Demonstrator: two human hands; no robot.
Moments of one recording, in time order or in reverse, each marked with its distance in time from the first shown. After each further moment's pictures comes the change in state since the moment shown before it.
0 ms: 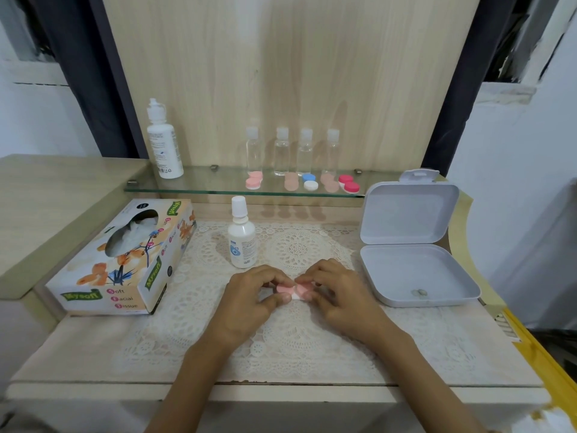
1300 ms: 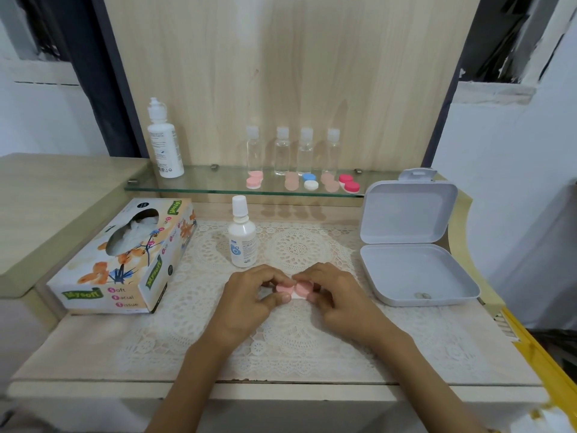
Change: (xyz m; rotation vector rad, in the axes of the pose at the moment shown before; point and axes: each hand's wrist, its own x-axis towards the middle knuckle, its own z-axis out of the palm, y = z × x) left_hand -0.001 0.002 -0.001 0.000 0.008 -0.021; right_hand -0.001 -0.002 0.004 0.052 -0.014 -0.022
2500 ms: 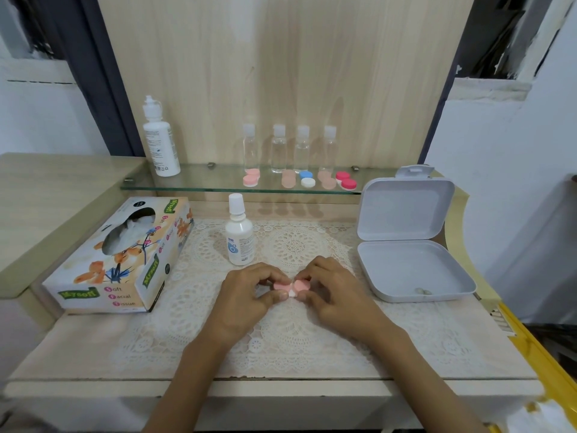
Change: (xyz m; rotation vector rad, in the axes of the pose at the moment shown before) left_hand 0.000 0.001 0.000 0.014 0.007 -0.008; right_hand -0.001 -0.002 -0.002 -0.088 0.014 0.033
